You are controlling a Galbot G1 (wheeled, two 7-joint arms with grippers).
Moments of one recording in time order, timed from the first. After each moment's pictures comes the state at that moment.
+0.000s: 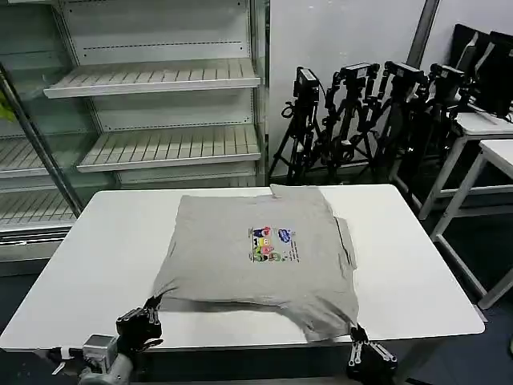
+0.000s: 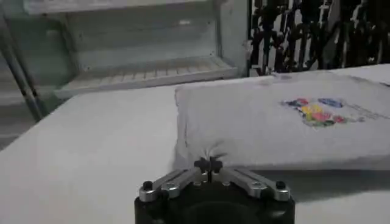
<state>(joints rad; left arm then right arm) 1.66 -1.18 -0.60 -2.38 -0.35 0.57 -0.17 -1.93 1.36 0.45 2.54 0.07 -0.31 0.19</state>
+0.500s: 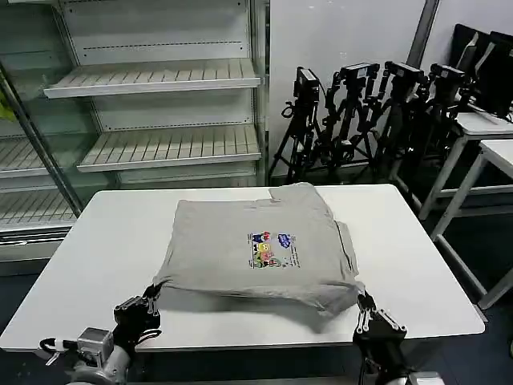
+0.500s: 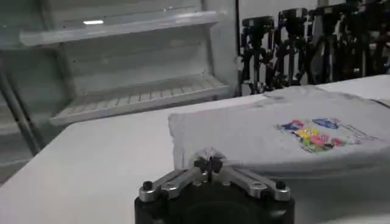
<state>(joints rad) 1.56 -1.10 -0.56 -2.32 -0.36 0.56 -0.15 -1.62 1.26 0.46 2.41 0.24 -0.38 0.23</state>
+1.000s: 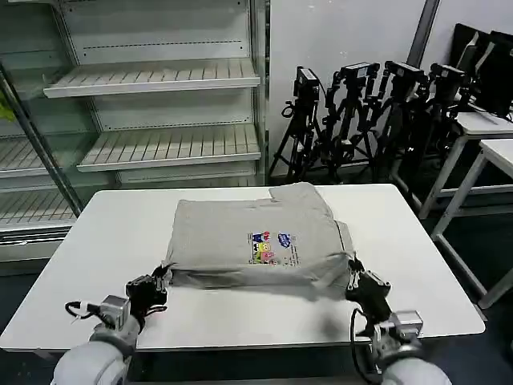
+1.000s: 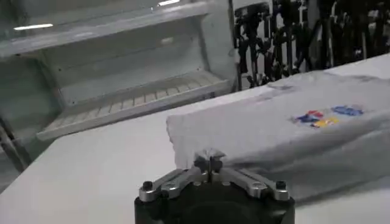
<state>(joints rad) 1.31 -1.02 -0.45 -2.10 -0.35 0.57 -0.14 -1.30 1.16 0.40 2.17 0.36 -0.46 0.24</state>
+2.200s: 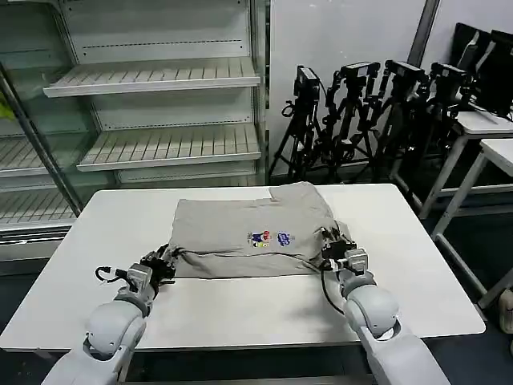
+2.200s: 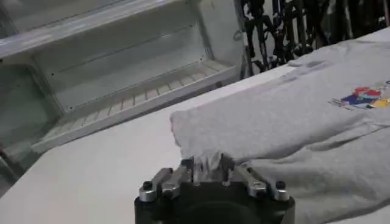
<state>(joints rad) 1.10 -1.01 -0.34 -1.88 -0.31 0.55 -0.14 -0.97 1.19 0.24 1.80 0.26 -0.42 0.21</state>
